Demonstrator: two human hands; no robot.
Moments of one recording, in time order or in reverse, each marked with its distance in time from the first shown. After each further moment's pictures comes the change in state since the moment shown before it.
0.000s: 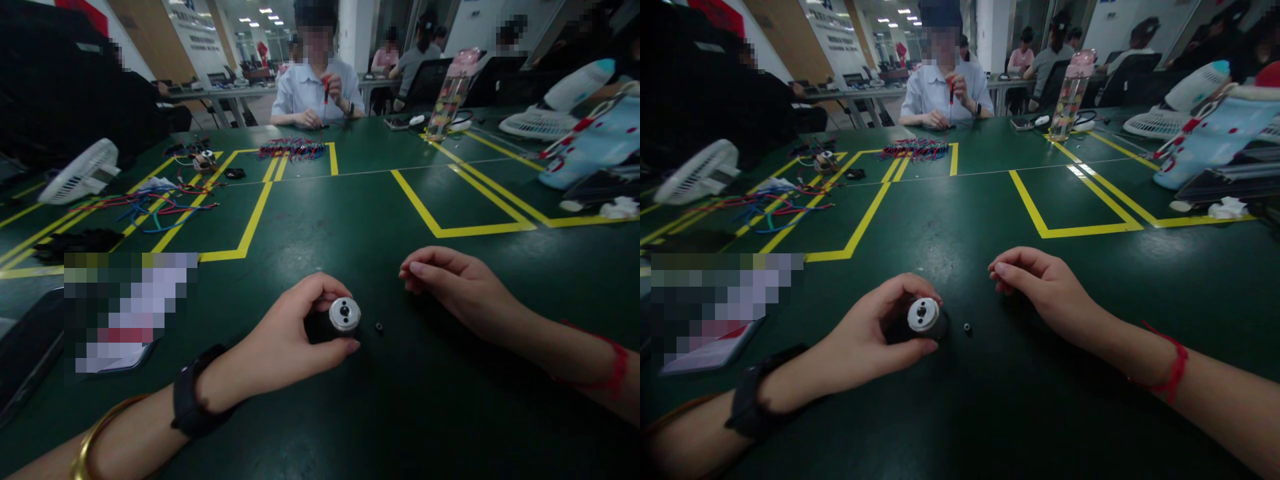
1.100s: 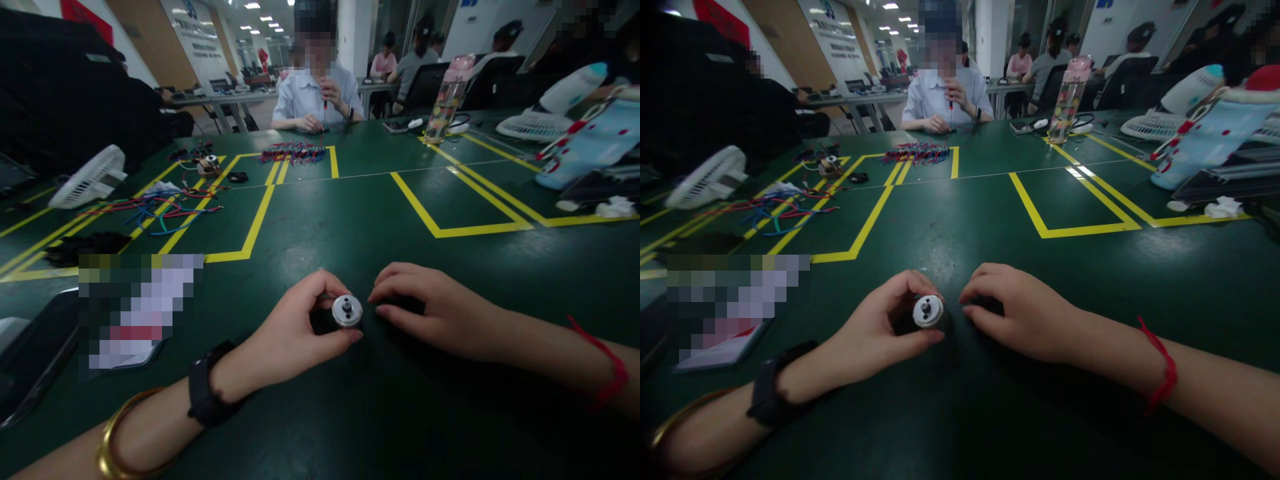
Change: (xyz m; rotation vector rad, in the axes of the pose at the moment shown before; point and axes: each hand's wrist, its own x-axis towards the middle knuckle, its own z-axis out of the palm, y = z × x) left_hand 0.001 -0.001 0.003 -0.036 0.054 0.027; right_hand -0.003 -0.029 0.026 -0.698 -0.341 -0.389
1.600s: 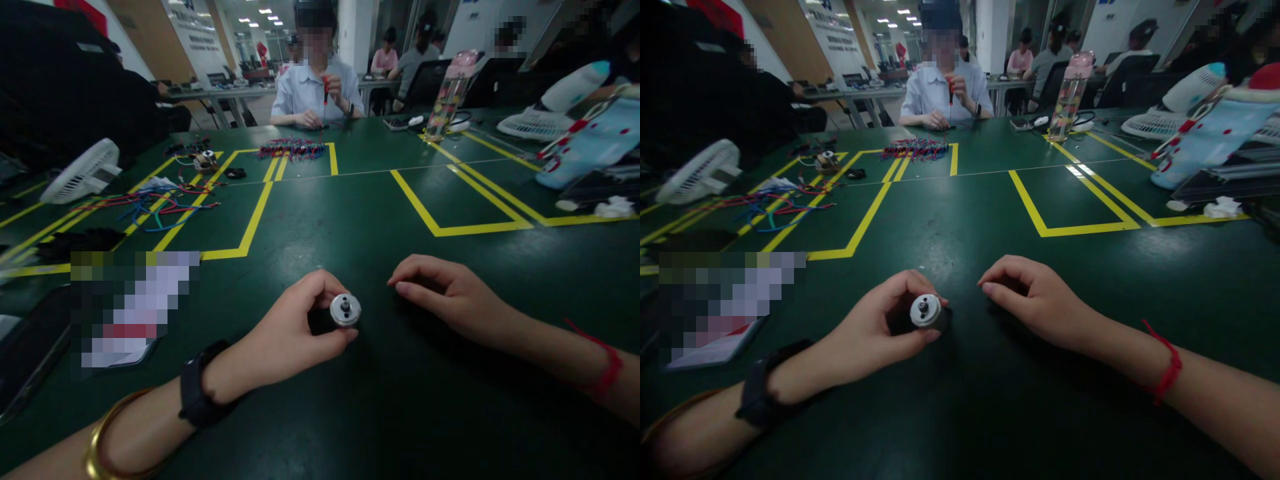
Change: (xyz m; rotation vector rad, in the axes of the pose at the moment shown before) left_hand 0.000 0.001 -0.003 0.058 -0.041 0.005; right_hand -0.013 0.022 -0.004 0.191 0.137 0.227
